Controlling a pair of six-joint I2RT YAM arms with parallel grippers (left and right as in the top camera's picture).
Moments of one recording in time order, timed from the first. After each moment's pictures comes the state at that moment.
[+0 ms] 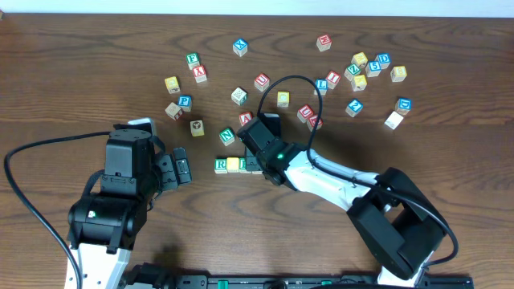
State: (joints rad) left arm -0.14 0.91 0.91 -0.92 -0.09 -0.30; right arm 0.79 1.91 1.11 -0.28 0.17 0.73
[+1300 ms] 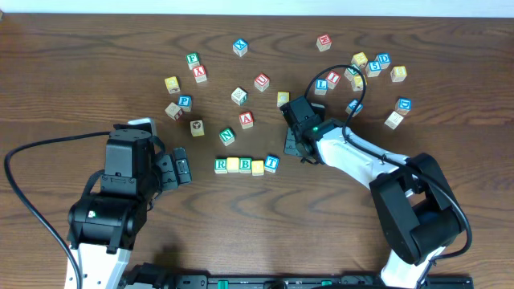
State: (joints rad) left arm -0.14 0.91 0.91 -0.92 -0.09 -0.30; right arm 0.53 1.90 1.11 -0.47 0.15 0.69
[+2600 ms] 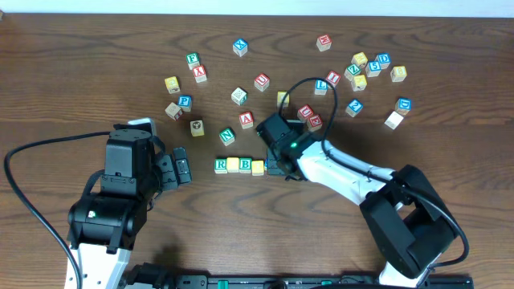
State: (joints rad) left arm -0.14 0.91 0.91 -0.92 -0.09 -0.30; right arm 0.70 1.87 1.11 -0.55 0.14 0.72
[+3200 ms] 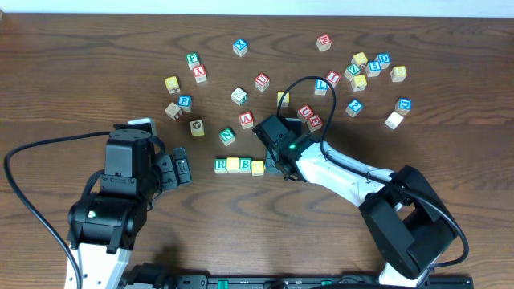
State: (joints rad) left arm -0.14 0.91 0.91 -0.92 -0.09 -0.30; right arm 0.71 1.87 1.11 -0.52 0.18 0.72
